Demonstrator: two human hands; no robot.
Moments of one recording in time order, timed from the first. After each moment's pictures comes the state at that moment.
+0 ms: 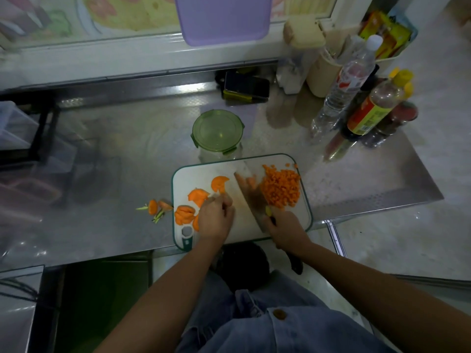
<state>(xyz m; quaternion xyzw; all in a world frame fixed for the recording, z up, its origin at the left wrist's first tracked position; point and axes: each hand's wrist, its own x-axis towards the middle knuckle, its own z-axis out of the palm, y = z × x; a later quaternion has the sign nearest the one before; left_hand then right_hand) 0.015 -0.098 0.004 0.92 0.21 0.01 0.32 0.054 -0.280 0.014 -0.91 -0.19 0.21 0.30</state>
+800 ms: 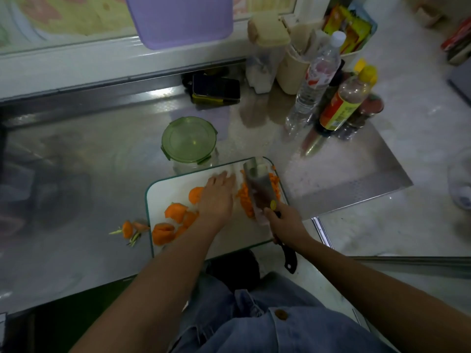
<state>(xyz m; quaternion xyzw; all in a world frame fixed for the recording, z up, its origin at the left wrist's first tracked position) 0.100 -0.114 0.003 0.98 0.00 -0.10 0.14 0.077 -0.305 0.019 -0.85 0.03 0.23 0.47</state>
